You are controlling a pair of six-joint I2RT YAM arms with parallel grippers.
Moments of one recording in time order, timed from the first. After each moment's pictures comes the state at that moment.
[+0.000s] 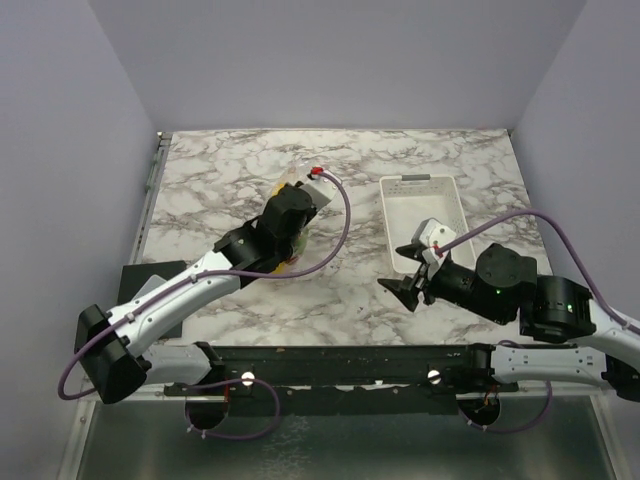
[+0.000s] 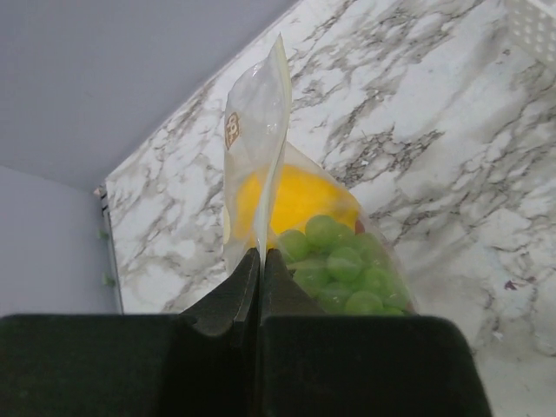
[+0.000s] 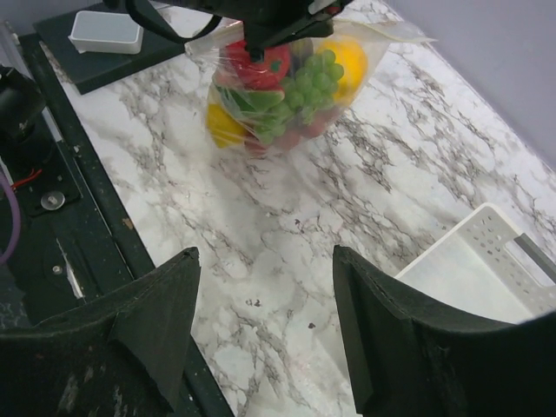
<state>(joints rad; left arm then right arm) -0.85 1.20 1.10 -0.31 -0.56 0.29 1.31 0.78 1.16 -0.65 0.36 -0.09</state>
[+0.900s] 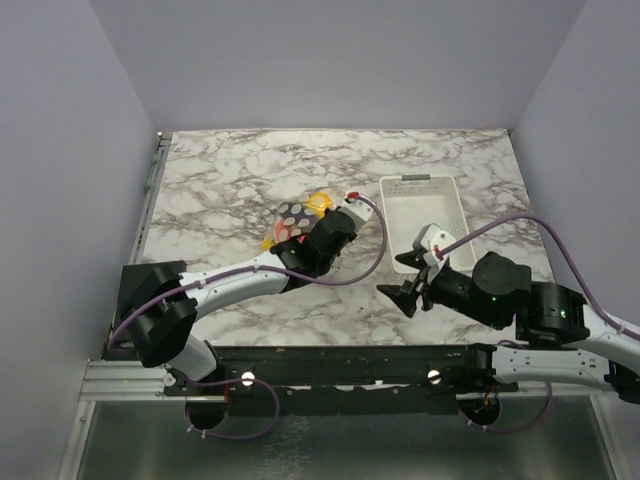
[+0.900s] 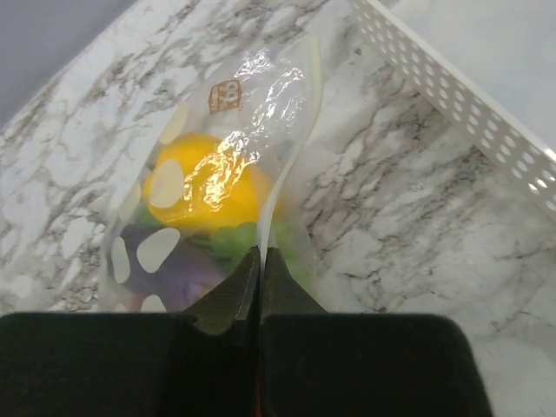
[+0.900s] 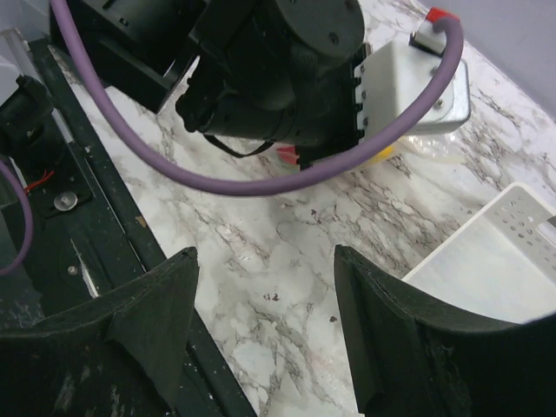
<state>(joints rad) -0.94 1.50 1.02 0.02 -0.55 0.15 1.31 0.72 1.06 -0.60 0.36 -0.03</state>
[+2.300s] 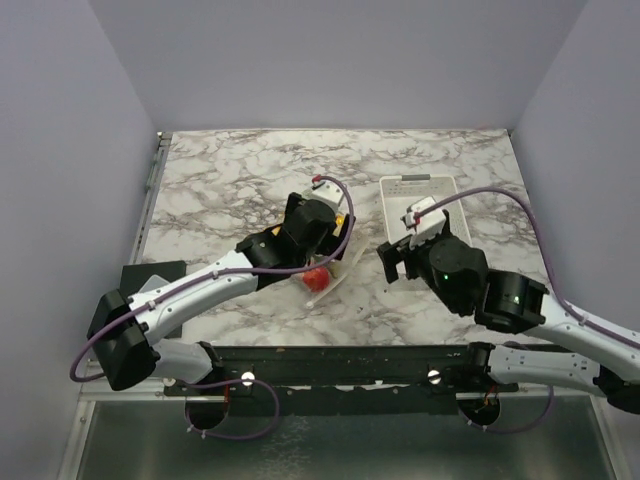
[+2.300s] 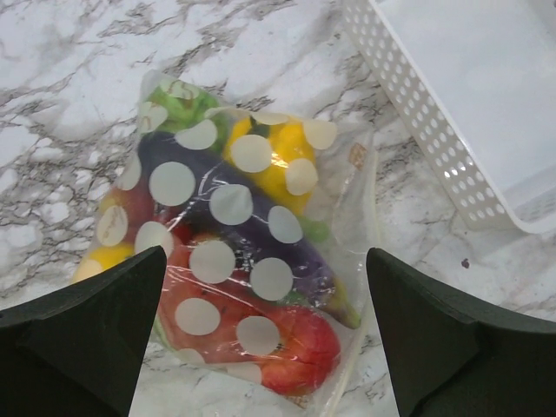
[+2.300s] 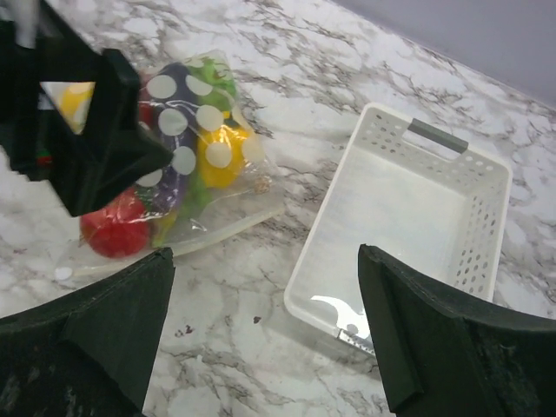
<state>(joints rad) -0.95 1.33 1.09 -0.32 -0.45 -0.23 1.20 0.85 1.01 -0.52 0.72 0.09</state>
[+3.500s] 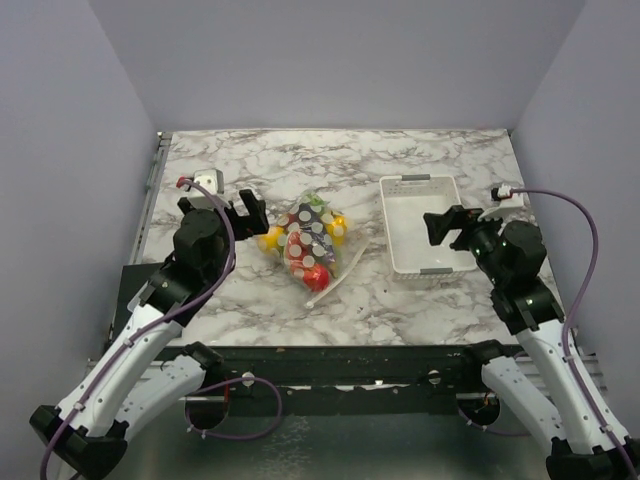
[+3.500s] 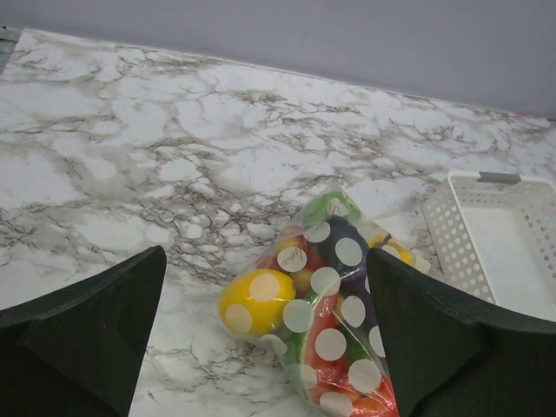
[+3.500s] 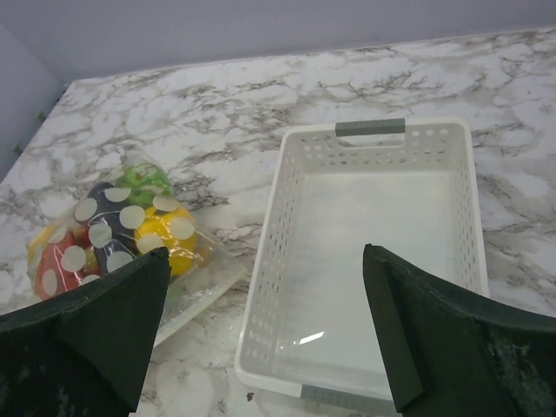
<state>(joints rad) -0.54 0.78 0.87 -0.28 -0.43 -0.34 0.25 0.66 0.70 -0.19 -0.01 0.26</state>
